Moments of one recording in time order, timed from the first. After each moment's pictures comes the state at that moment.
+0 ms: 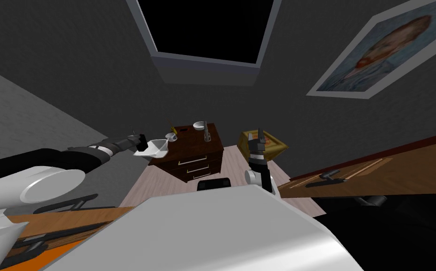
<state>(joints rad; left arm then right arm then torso) 0.40 0.73 0.65 -2.27 0.82 0.80 1.68 0.54 0.00 0.01 -2.25 -0.01 -0.45 -0.01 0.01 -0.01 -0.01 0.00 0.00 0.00</state>
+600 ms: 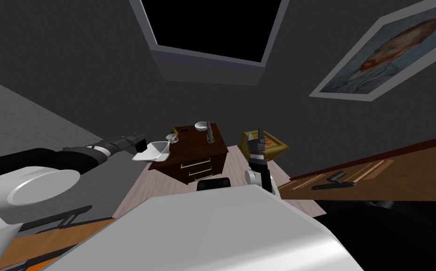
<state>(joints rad) 0.39 0.73 0.67 -2.28 0.85 0.83 1.71 0.54 0.00 0.01 -2.25 -0.01 -0.45 -0.01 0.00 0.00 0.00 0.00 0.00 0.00</state>
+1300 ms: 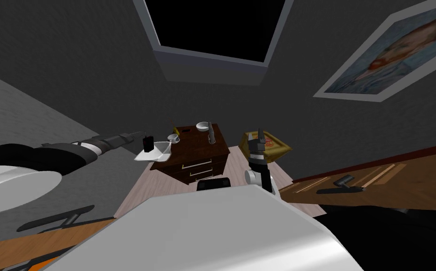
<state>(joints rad) 0.42 0.79 0.74 -2.35 0.88 0.88 1.79 0.54 0.00 0.01 -2.25 -0.01 -0.45 -0.01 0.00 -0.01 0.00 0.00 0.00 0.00</state>
